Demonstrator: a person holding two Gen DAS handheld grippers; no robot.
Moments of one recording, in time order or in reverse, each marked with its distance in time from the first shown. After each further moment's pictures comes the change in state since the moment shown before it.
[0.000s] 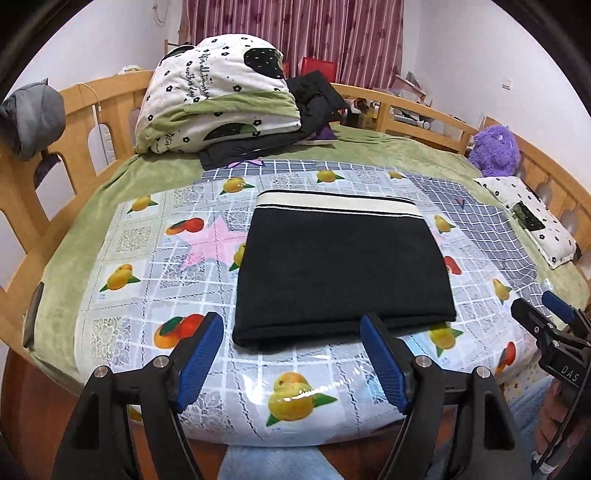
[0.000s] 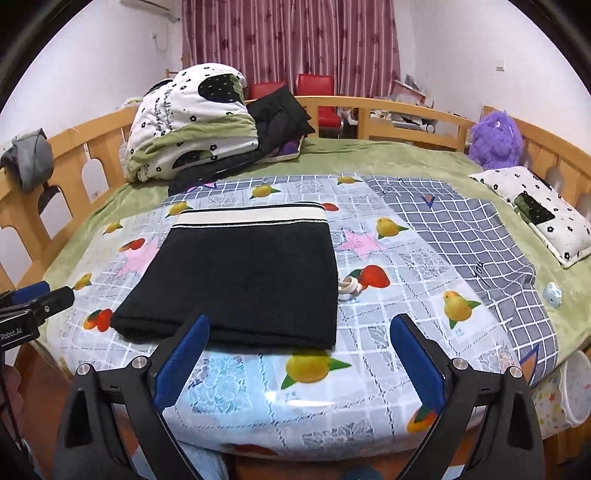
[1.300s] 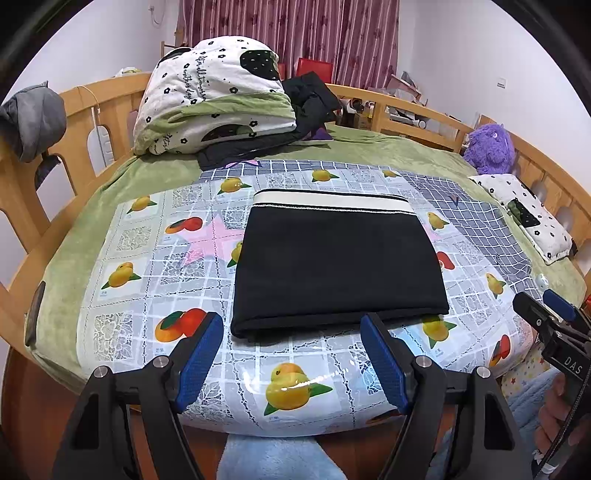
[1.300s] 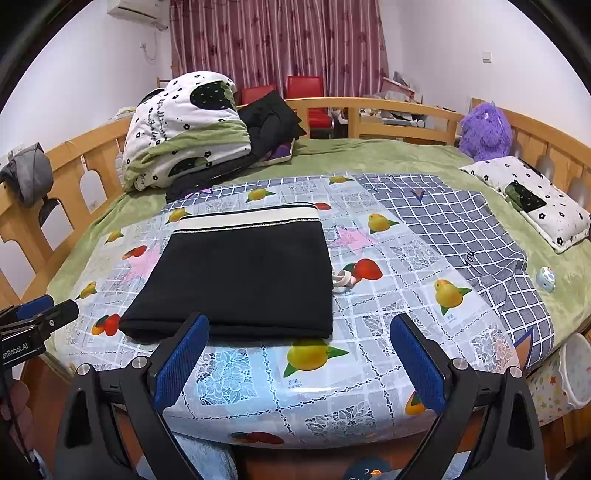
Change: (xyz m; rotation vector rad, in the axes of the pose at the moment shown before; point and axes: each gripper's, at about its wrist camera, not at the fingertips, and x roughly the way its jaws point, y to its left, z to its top) left arm -0.014 -0.002 -0.007 0.006 -0.001 -0.008; right arm -0.020 -0.007 -0.006 0.041 -0.003 -0.017
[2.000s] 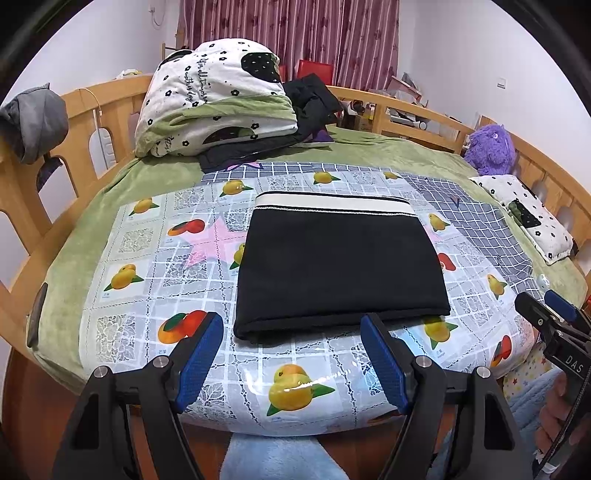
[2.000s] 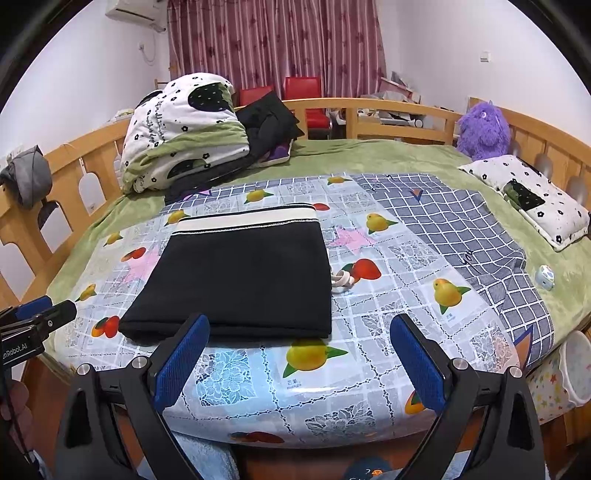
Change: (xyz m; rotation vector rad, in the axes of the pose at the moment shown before) left arm 0.000 0.001 0.000 0.000 -0.002 0.001; right arm 0.000 -0.001 0.000 0.003 -0.005 -0.004
